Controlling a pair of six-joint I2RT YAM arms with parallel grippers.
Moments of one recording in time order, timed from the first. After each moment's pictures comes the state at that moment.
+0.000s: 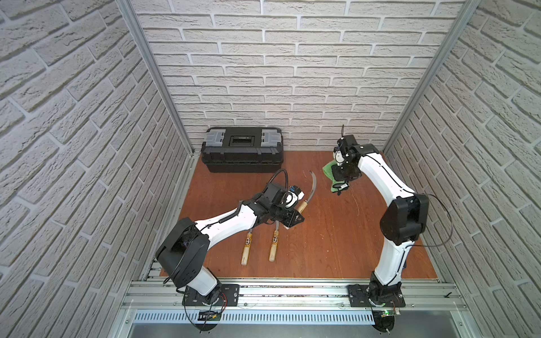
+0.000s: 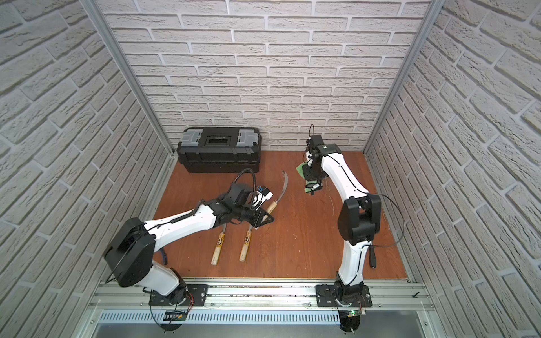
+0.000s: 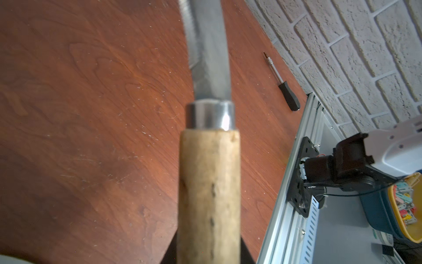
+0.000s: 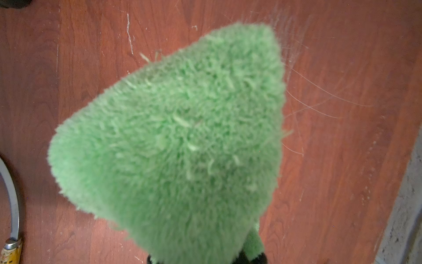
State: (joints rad) left arm -0.75 1.55 0.98 -0.21 0.50 -0.24; right arm 0.15 1.89 1.82 -1.18 0.08 0.04
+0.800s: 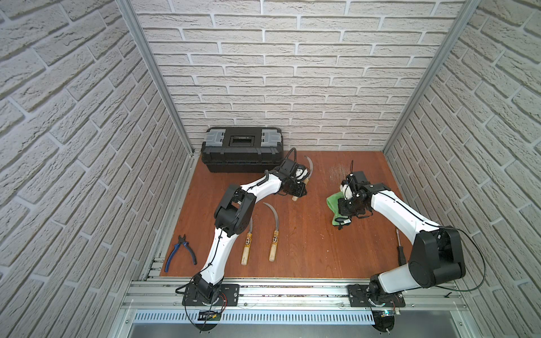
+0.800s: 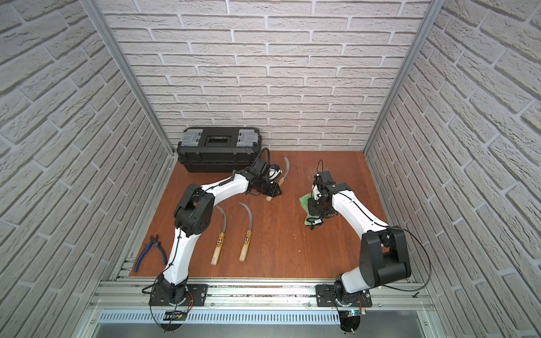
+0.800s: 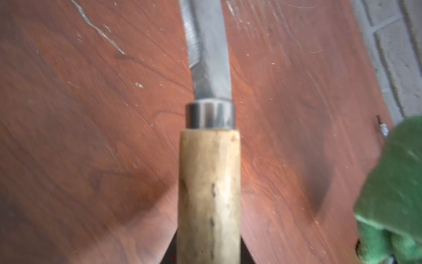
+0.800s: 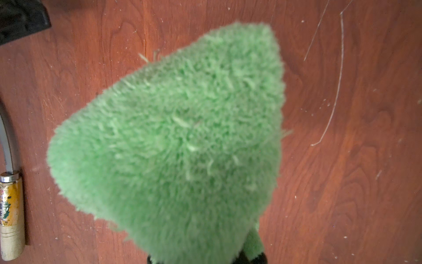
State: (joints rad) left arm -0.64 2.27 1.78 -0.47 0.39 -0.20; right arm 0.16 1.49 1.05 -0.88 -0.08 0.20
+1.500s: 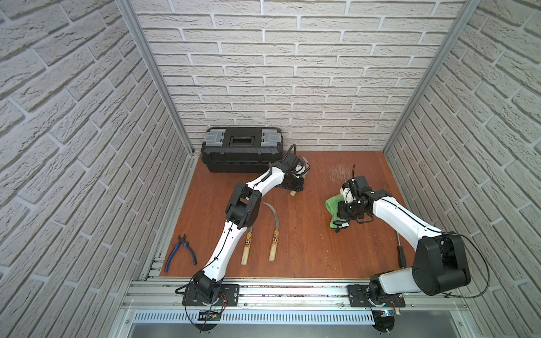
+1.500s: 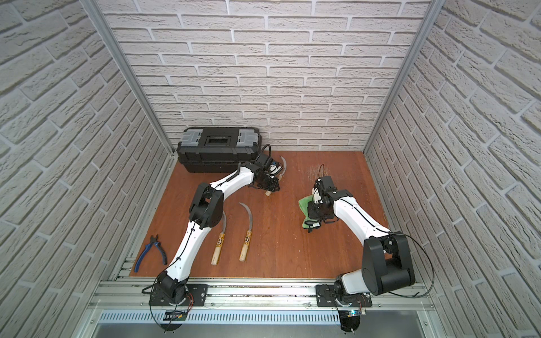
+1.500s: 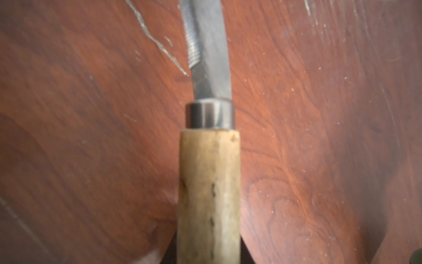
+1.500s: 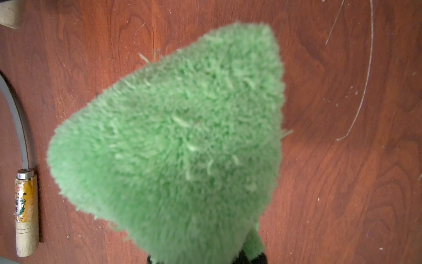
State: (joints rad) left arm -0.60 2.50 2.16 -0.74 0.33 -0.17; right arm 0.16 1.43 0.97 -0.81 -0.13 0.22
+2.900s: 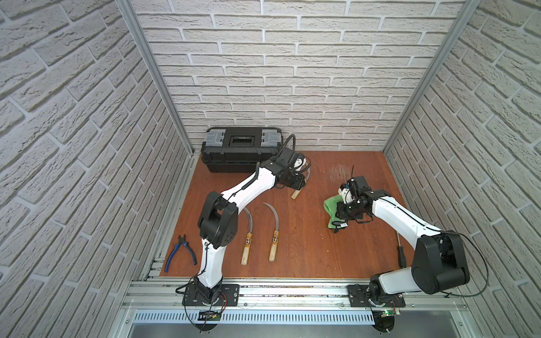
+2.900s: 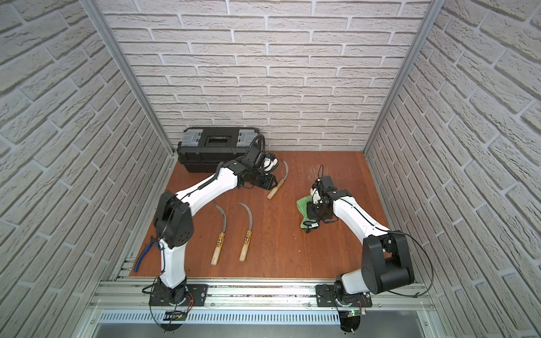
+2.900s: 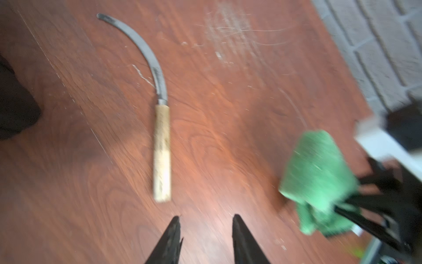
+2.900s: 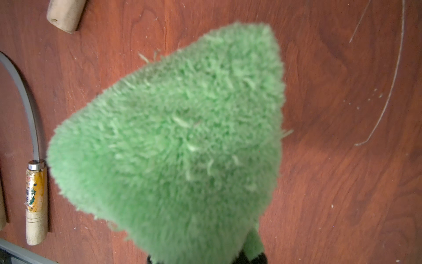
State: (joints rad) left arm -0.69 1.93 1.70 -0.65 0.22 -0.19; right arm 0.16 1.44 0.97 -0.80 -0.18 0.19
